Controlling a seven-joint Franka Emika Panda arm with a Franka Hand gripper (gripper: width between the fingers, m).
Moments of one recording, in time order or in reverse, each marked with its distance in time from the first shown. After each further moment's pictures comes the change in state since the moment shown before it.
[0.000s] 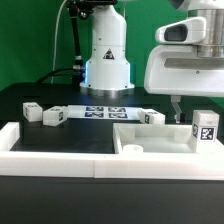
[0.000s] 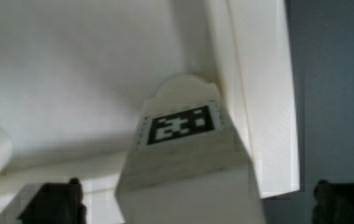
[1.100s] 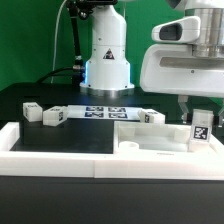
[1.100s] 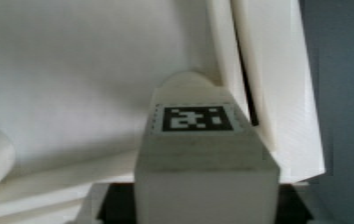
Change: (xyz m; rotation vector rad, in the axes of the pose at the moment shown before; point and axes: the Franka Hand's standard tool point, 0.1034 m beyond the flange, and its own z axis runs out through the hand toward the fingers) arm 0.002 0.011 0.000 -0.011 0.003 0.273
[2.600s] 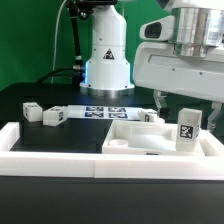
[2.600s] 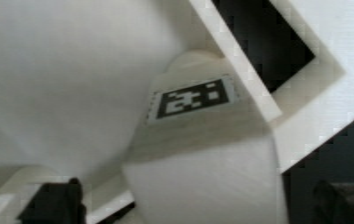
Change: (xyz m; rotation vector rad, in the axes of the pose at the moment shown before) arm 0.005 0.022 0.001 -0.037 0.043 0.366
